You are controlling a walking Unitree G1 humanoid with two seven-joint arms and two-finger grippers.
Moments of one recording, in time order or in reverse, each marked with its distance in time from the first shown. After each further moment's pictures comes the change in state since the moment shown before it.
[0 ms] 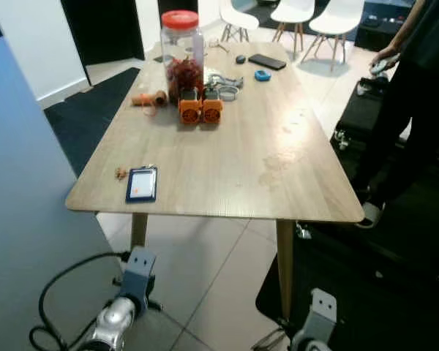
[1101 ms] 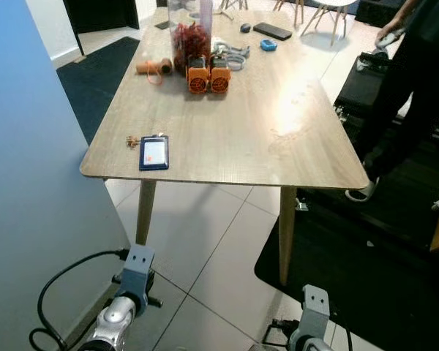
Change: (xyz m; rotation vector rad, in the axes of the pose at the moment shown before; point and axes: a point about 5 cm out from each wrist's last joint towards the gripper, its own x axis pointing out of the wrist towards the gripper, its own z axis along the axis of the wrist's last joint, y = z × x) left arm -0.001 0.004 0.003 -0.016 -0.035 0.037; right arm 0.001 0.009 0.001 -0.157 0.011 0.065
